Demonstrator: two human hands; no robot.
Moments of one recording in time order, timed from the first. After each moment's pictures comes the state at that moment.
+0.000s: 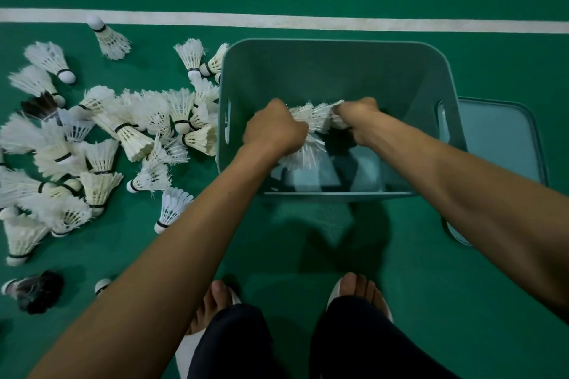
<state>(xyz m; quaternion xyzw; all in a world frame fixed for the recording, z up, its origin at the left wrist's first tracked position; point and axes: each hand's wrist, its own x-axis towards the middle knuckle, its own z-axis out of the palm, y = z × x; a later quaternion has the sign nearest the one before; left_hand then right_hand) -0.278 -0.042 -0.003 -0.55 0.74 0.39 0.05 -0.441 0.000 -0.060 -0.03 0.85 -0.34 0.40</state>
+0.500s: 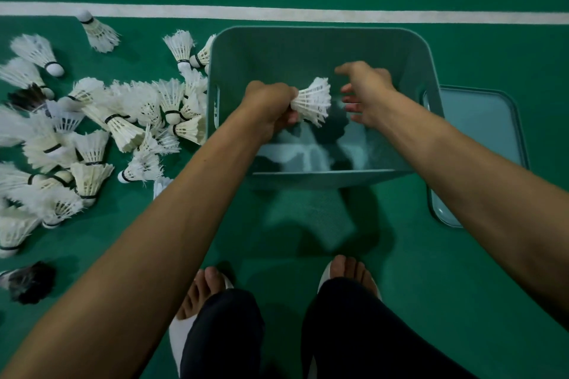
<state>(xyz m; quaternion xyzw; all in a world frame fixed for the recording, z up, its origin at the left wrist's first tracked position) -0.285 -0.039 0.020 -0.58 0.46 0.67 -0.10 -0.432 0.025 0.013 -0.02 0.82 -0.42 0.39</state>
